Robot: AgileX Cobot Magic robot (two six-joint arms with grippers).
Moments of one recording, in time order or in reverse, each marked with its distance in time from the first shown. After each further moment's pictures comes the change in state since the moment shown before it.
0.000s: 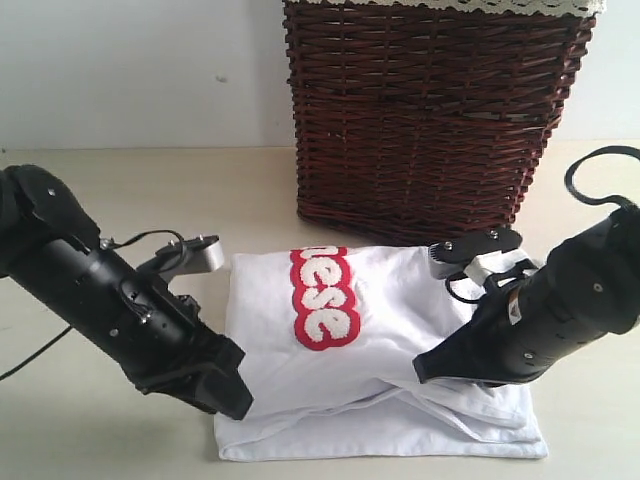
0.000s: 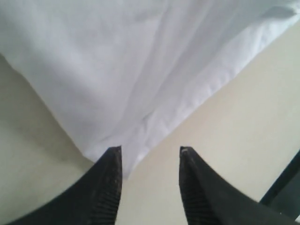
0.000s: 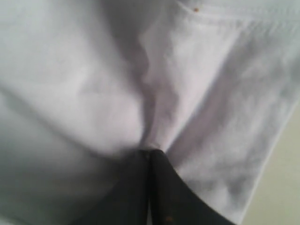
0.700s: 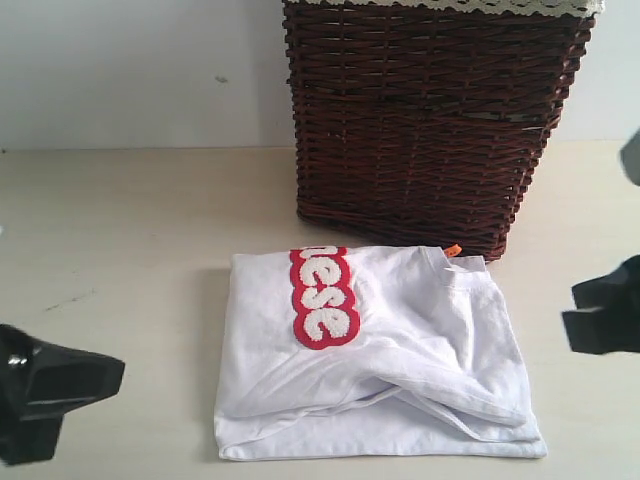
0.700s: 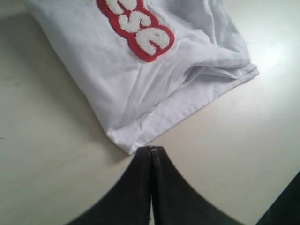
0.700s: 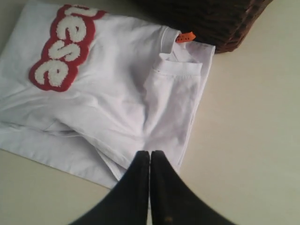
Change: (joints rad) left arm 0.000 -0.883 0.468 -0.028 -0.298 -0.011; right arm 0.000 -0.841 0.114 0.005 0.333 -0.023
